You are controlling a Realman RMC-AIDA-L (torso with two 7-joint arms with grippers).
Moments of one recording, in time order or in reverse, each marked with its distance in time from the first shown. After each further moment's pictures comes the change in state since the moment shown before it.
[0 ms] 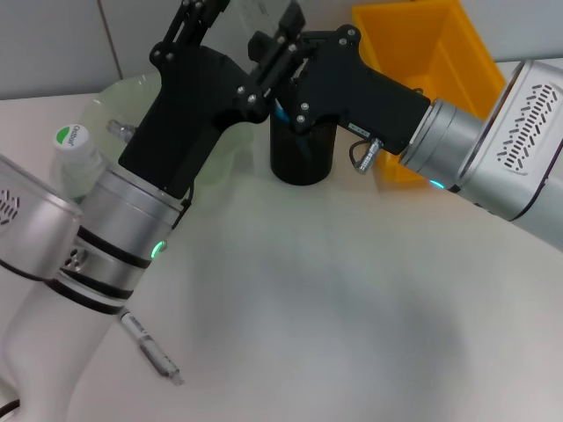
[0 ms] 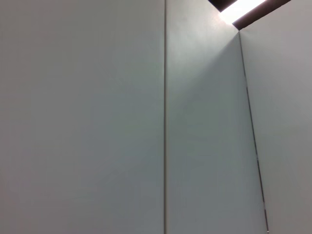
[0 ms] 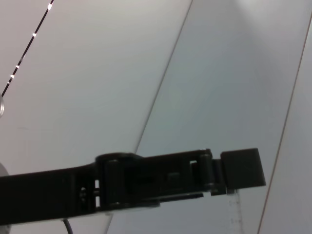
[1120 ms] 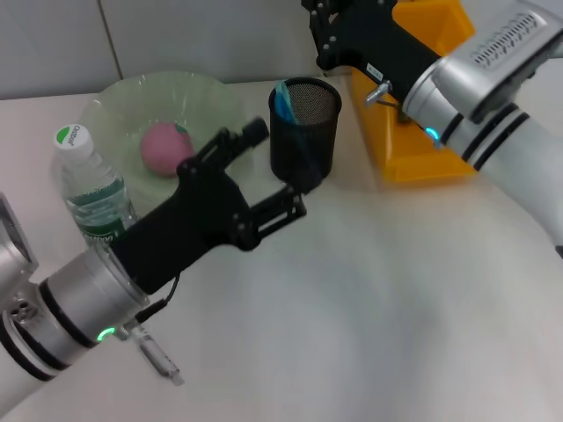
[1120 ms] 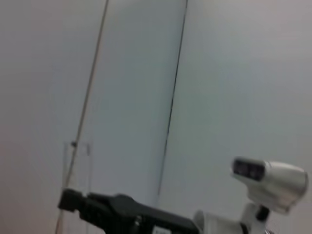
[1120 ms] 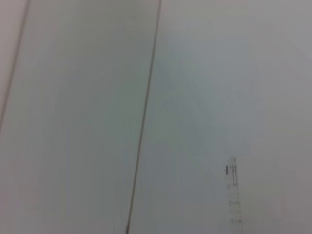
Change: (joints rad) left arm 0.124 0.035 -0.333 -0.080 0.789 -0.004 -0.615; right arm 0.037 0.000 -0.135 -0.021 0.414 0.339 0.037
